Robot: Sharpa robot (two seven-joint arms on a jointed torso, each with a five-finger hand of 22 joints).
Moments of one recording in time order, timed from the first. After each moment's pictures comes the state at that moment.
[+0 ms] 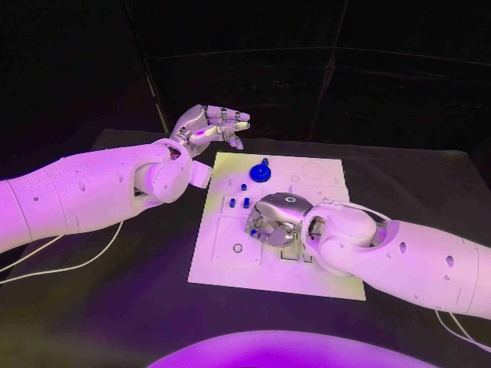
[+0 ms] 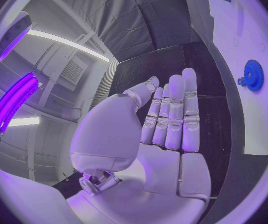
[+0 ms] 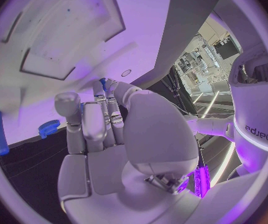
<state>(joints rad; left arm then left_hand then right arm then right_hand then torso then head) 1.24 -0.78 -0.09 1.37 -0.09 -0.25 0.49 1.29 -0.06 0.44 -0.11 0.05 1.01 0.19 0.13 0.07 1.03 0.12 0.32 0.07 1.10 0.03 0.91 0.42 0.17 1.13 0.13 0.46 0.73 1.04 -0.57 -0.04 1.55 -1.66 -0.18 -0.11 1.40 -0.10 0.54 -0.02 0.13 1.10 0.15 0.11 0.07 1.17 0.08 0.21 0.07 1.47 0.00 1.23 1.09 0.14 1.21 0.10 1.25 0.87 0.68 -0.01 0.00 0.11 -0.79</state>
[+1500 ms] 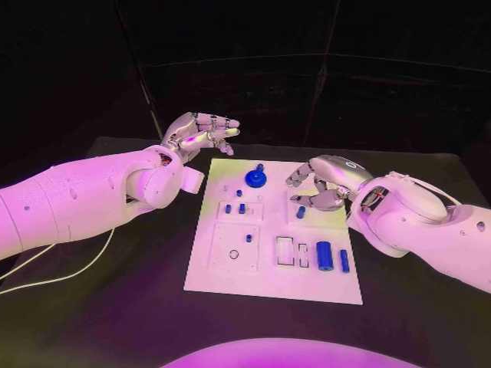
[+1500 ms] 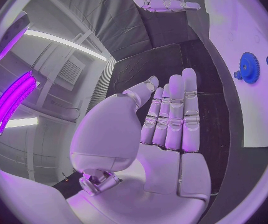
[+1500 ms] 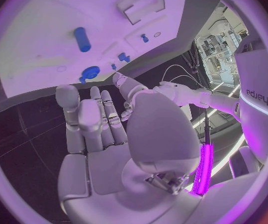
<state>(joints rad) 1.24 -0.78 -0.09 1.34 -0.09 -0.24 0.47 1.29 -0.07 0.43 -0.11 0.05 1.01 0.19 0.13 0.07 1.02 0.12 0.32 0.07 1.10 0.03 0.91 0.41 0.17 1.13 0.13 0.45 0.73 1.13 -0.82 0.02 1.65 -1.55 -0.34 -0.14 1.31 -0.15 0.37 0.00 0.18 0.95 0.20 0.08 0.07 0.97 0.13 0.25 0.07 1.46 0.03 1.18 0.98 0.16 1.17 0.14 1.19 0.77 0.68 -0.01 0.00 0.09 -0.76</state>
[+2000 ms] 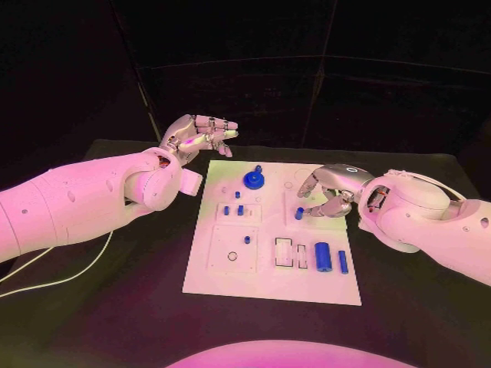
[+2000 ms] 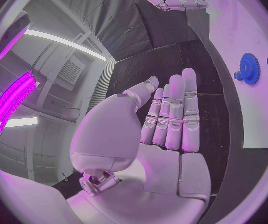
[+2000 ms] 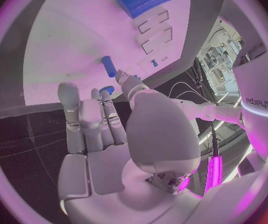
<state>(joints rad) 1.24 -0.78 -0.09 1.33 -0.09 -0.23 0.47 1.28 -0.06 0.43 -0.11 0.05 1.01 0.19 0.13 0.07 1.02 0.12 0.32 0.07 1.10 0.03 0.91 0.41 0.17 1.13 0.13 0.45 0.72 1.14 -0.83 0.02 1.61 -1.60 -0.14 -0.16 1.32 -0.15 0.27 0.00 0.21 0.94 0.18 0.07 0.07 0.90 0.12 0.27 0.07 1.46 0.03 1.18 0.95 0.16 1.15 0.13 1.17 0.73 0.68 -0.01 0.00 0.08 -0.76</state>
